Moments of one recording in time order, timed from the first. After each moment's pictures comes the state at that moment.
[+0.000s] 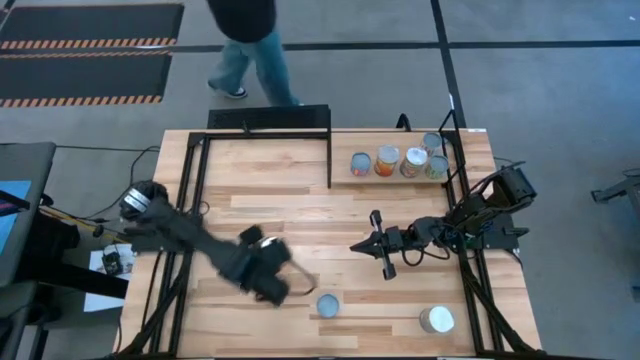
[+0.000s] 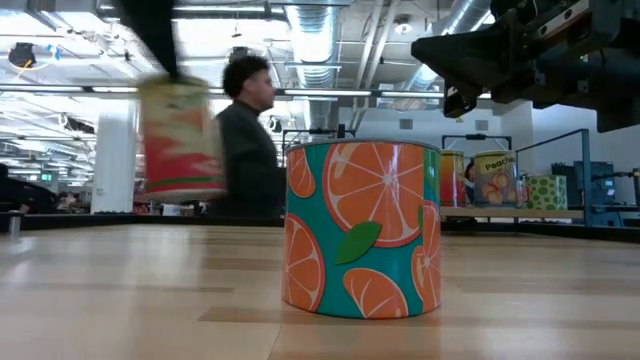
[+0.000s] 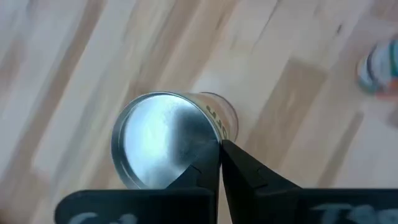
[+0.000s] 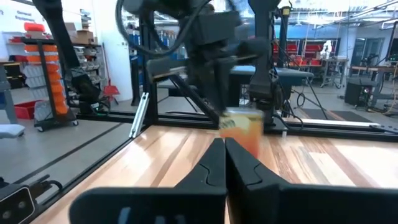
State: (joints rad) left arm -0.54 1.74 1.49 -1.23 -0.44 -0.98; right arm 0.31 1.66 0.30 1.51 0.13 -0.01
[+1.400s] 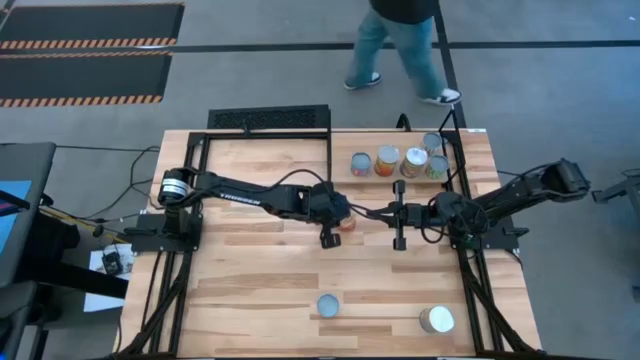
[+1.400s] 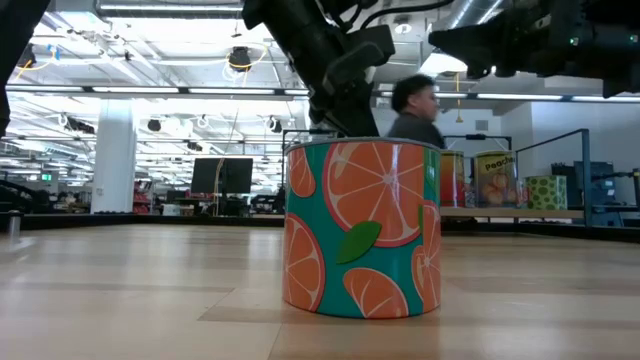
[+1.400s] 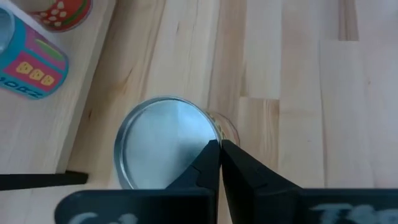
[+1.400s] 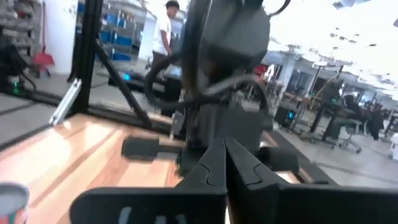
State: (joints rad) left arm -0.02 1.93 1.49 -0.45 -0.18 -0.06; right arm 0.13 1.08 0.22 1.02 0.13 -0.28
